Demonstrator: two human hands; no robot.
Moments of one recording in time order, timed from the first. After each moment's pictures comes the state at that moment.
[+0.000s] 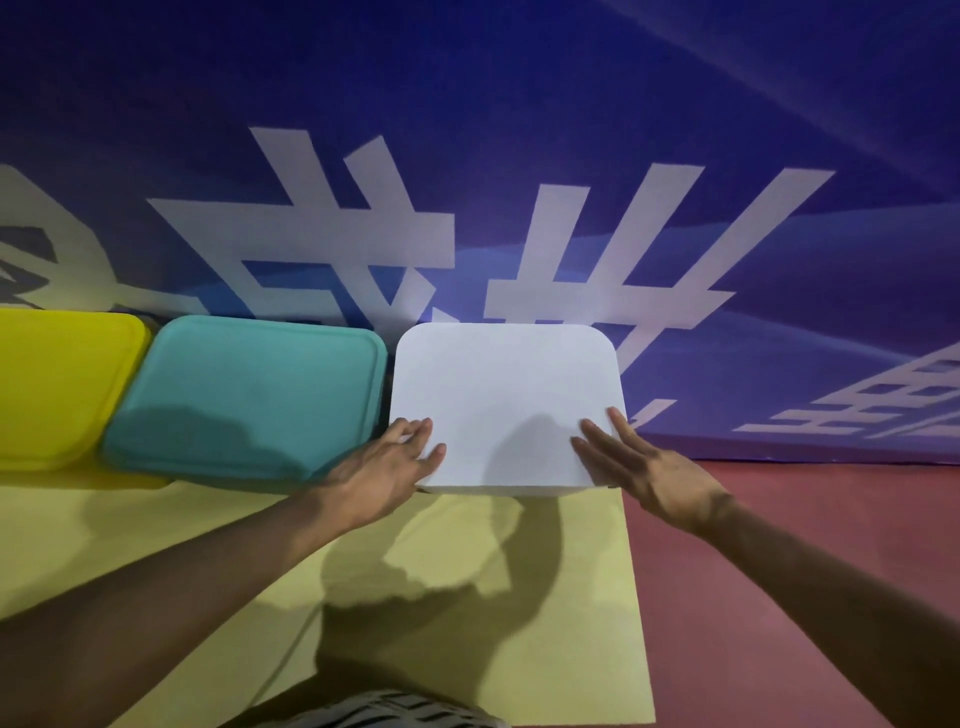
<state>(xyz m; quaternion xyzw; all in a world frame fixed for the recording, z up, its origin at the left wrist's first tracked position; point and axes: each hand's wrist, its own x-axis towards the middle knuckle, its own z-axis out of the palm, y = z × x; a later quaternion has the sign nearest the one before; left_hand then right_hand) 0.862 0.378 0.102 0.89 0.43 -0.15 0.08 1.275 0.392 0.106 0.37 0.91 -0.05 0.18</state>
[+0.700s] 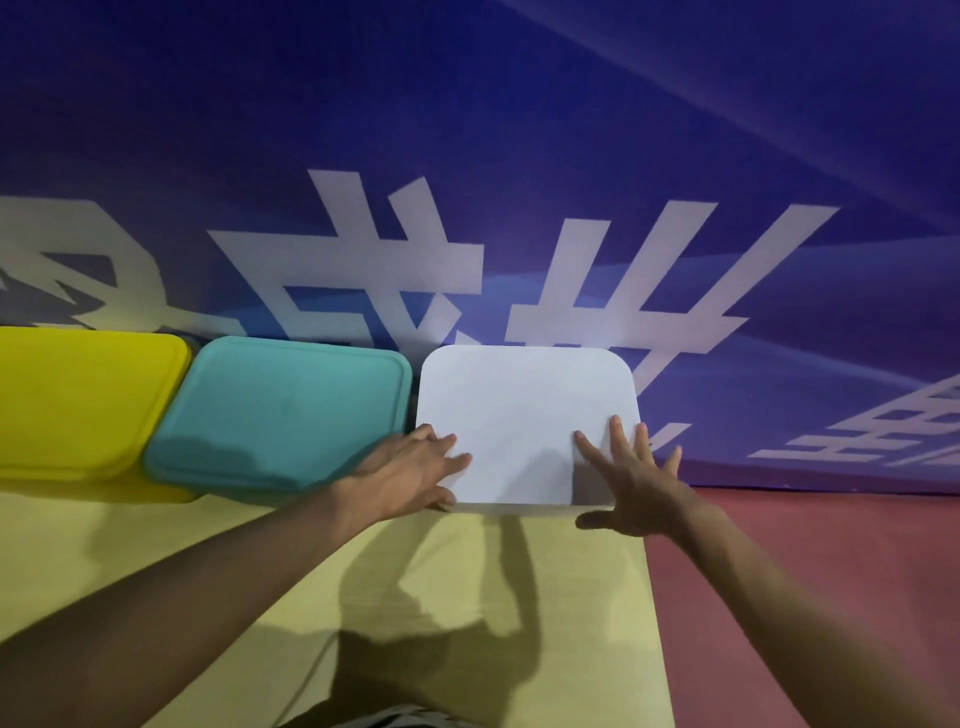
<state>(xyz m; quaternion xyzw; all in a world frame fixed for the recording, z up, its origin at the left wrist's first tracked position) 0.866 0.395 0.143 0.87 0.44 -0.19 0.12 1.208 0.397 0.120 0.57 0.77 -0.19 0.21</state>
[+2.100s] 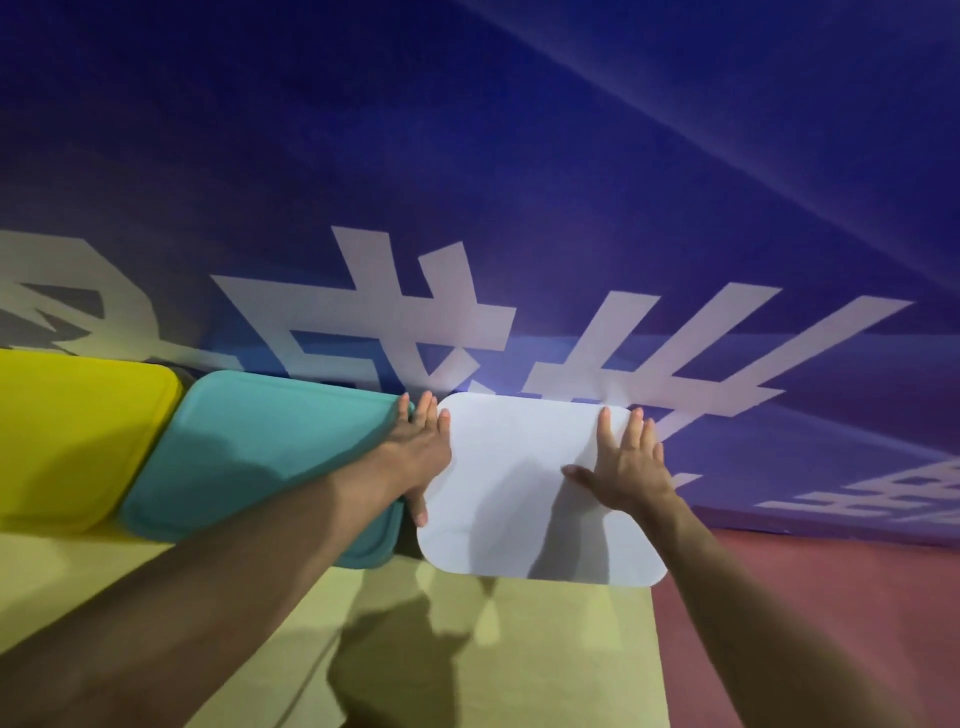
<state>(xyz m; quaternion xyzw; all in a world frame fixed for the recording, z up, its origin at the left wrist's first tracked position) 0.863 0.496 0.144 0.78 0.50 -0.37 0.10 1.165 0.507 0.095 0.70 0.69 -0.13 0.16</state>
